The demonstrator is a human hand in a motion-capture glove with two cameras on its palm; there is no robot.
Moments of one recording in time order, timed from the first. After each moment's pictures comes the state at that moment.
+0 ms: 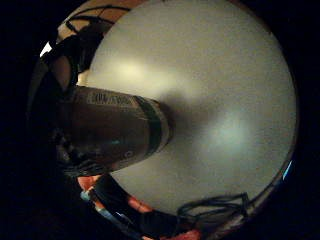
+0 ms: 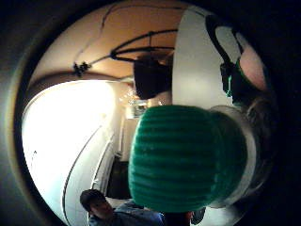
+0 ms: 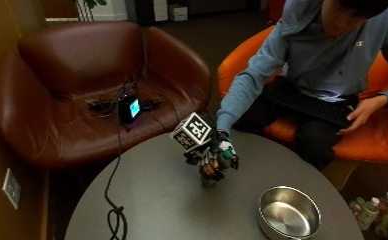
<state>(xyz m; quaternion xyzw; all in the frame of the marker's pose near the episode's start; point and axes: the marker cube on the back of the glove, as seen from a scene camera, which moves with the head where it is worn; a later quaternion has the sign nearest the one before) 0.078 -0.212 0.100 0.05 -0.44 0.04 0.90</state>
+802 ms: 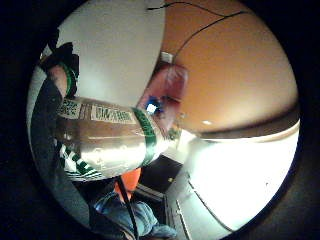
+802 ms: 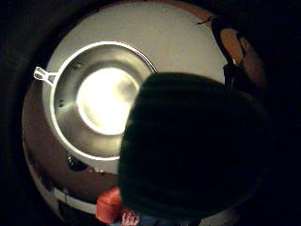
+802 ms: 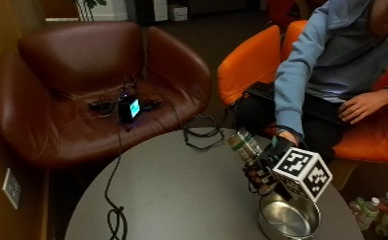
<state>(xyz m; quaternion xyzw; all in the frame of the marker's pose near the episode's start) -0.117 -0.263 0.007 -0.23 0.41 0.13 0.87</state>
